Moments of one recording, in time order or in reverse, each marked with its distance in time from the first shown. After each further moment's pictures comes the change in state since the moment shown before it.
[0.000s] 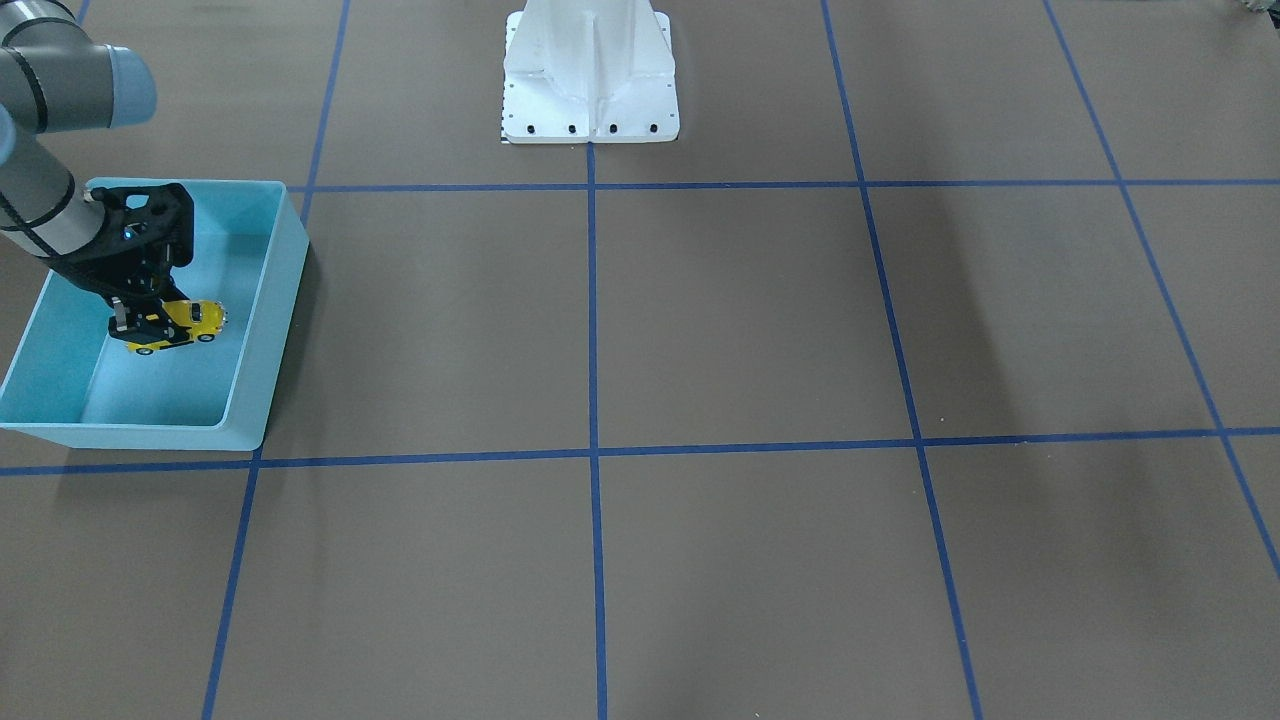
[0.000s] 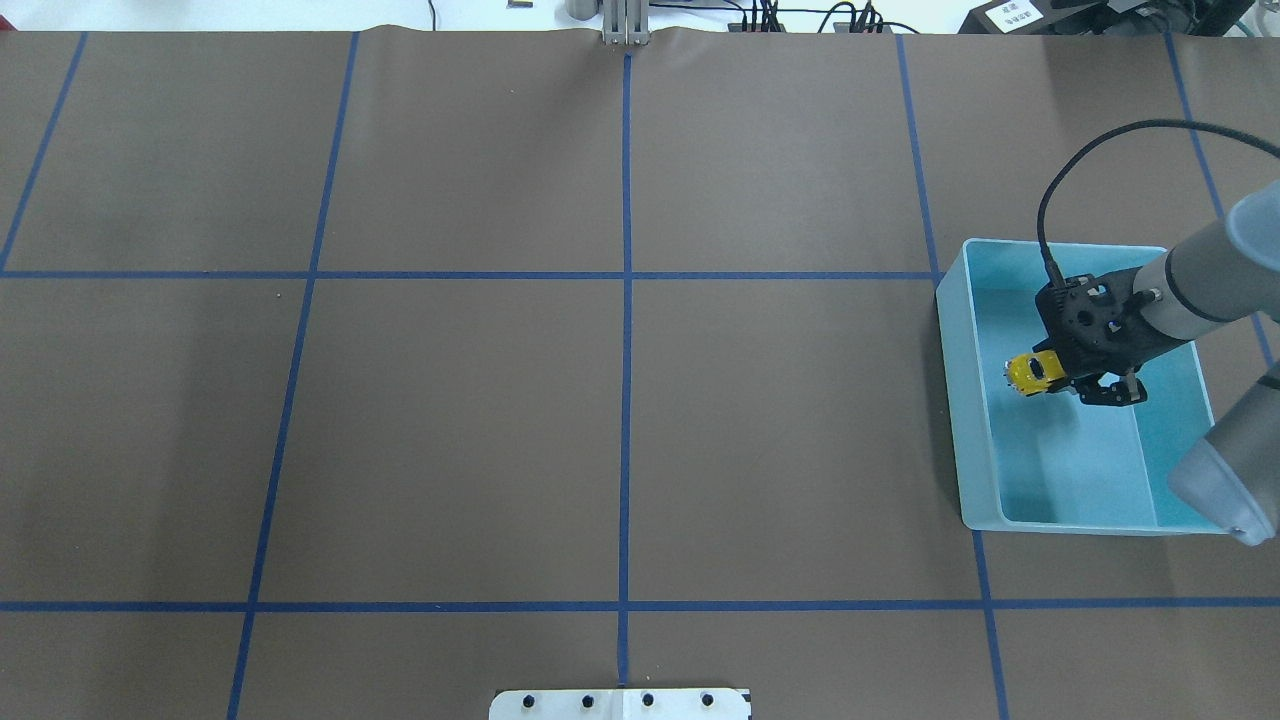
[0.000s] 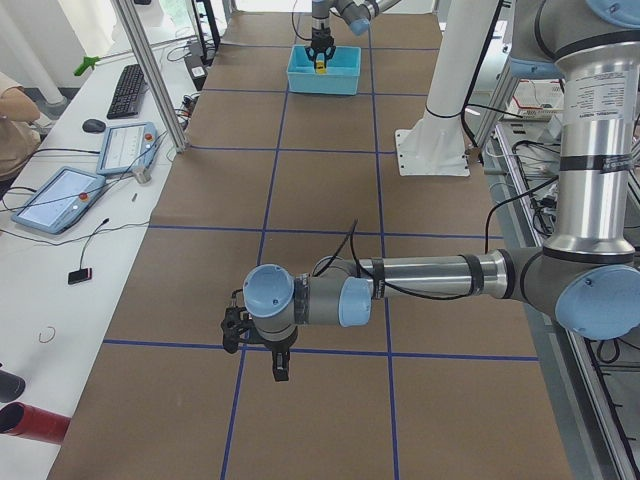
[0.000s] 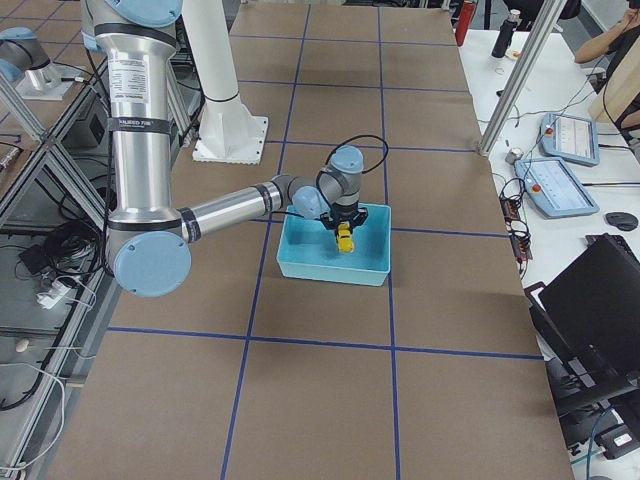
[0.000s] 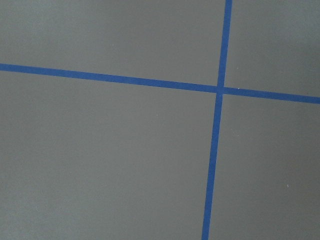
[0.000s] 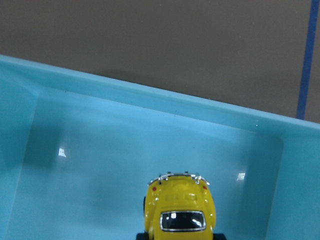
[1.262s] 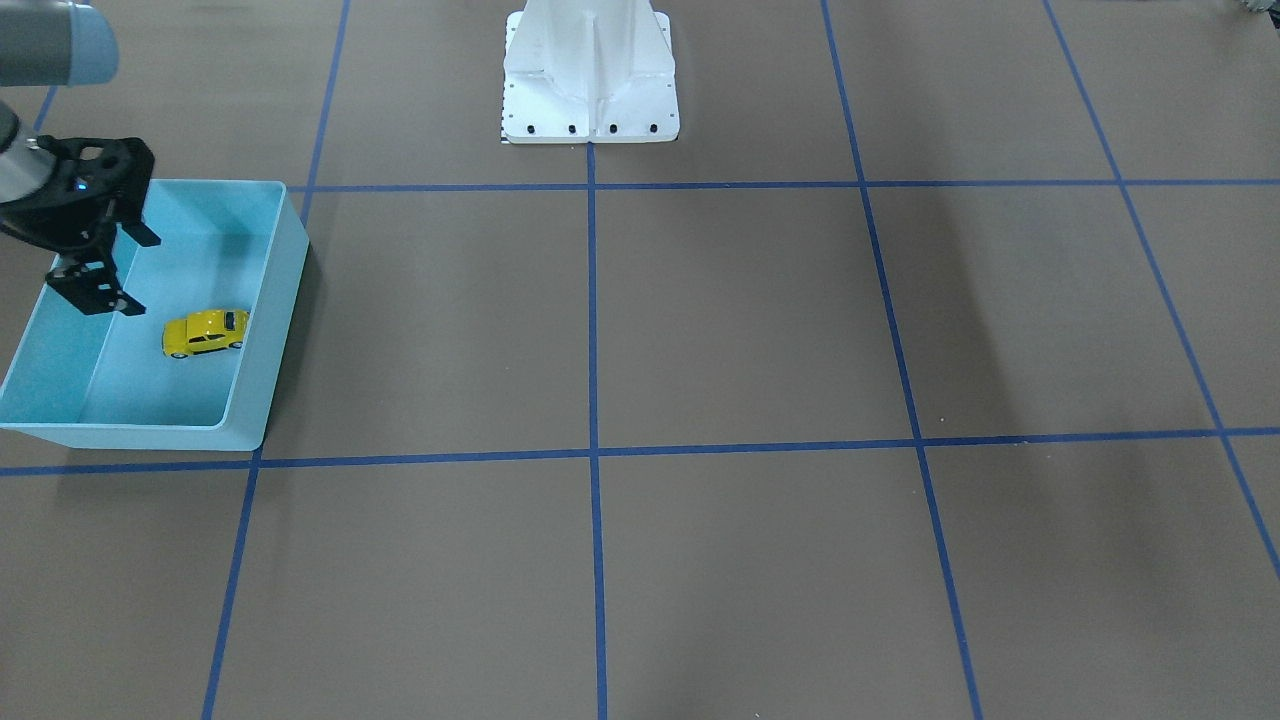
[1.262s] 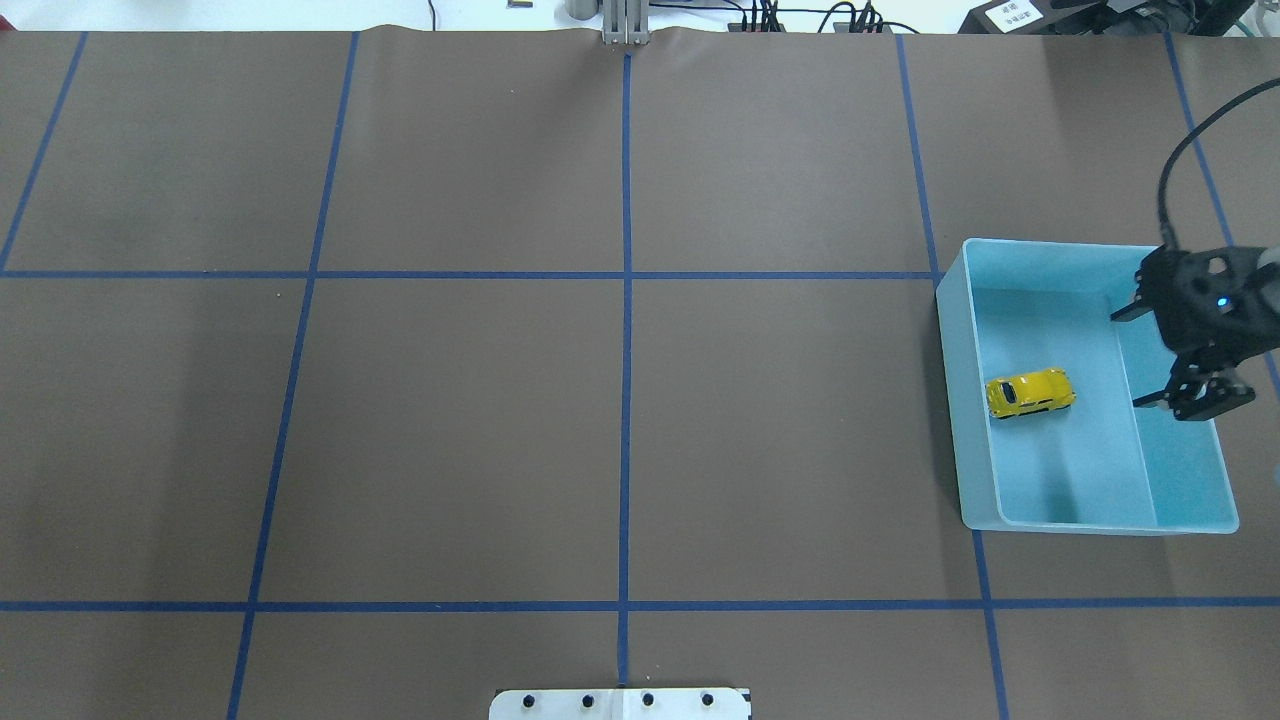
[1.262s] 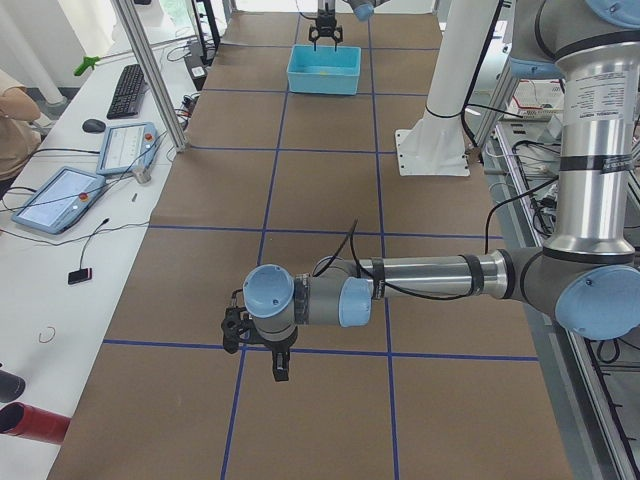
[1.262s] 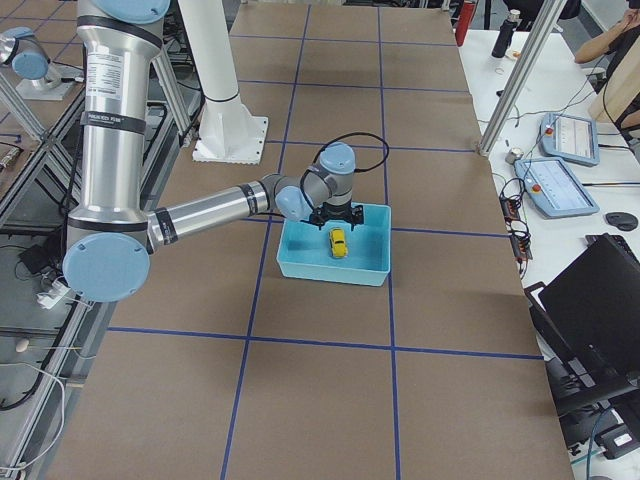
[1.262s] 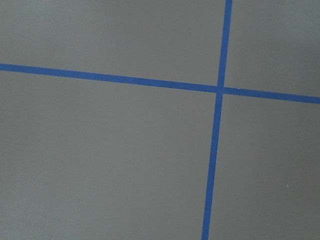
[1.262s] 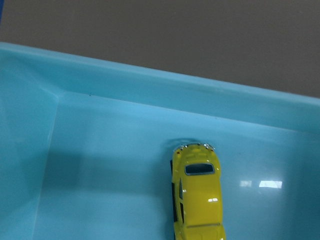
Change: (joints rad) left arm 0.000 0.000 0.000 0.000 0.000 0.001; right arm 0.232 -0.101 0.150 -0.094 0.188 0.090
